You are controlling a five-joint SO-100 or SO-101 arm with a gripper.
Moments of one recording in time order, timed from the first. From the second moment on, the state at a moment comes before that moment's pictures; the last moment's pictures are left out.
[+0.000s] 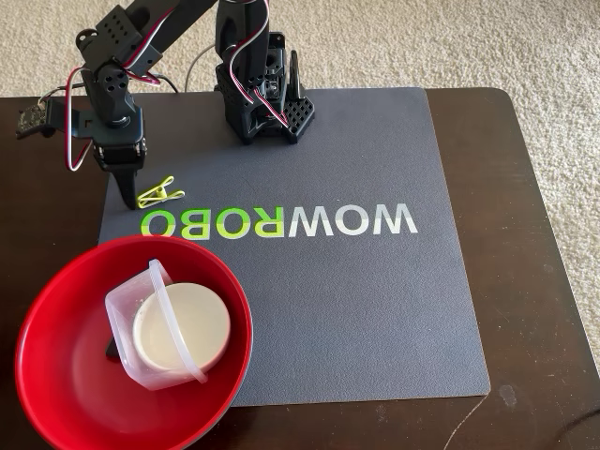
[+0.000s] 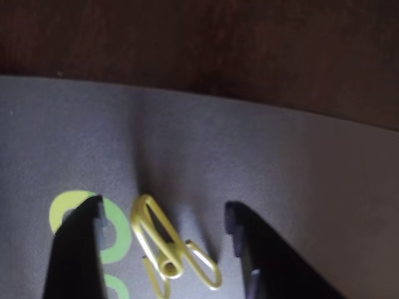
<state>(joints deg) 58.4 102.0 124.7 56.0 62.9</state>
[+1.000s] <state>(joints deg) 57.9 97.9 127.6 55.4 84.5</state>
